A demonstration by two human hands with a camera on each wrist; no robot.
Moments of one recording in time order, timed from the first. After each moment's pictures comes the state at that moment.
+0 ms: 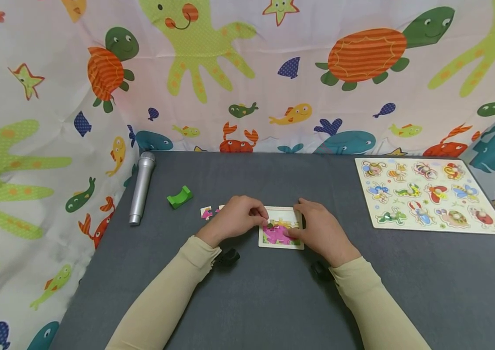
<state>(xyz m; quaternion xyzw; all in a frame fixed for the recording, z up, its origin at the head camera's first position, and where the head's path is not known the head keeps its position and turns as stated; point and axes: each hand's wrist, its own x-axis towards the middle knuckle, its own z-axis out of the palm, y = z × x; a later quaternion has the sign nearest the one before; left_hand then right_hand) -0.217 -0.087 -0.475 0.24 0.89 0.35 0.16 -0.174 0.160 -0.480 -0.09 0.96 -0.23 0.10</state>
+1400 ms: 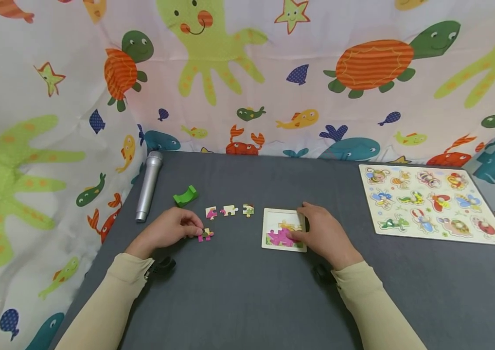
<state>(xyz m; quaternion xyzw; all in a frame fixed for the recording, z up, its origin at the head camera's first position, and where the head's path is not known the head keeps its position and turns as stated) -0.190 -0.257 -0.477 0.12 0.90 0.37 0.21 -0.170 0.158 -0.477 -0.09 0.96 -0.25 0.11</state>
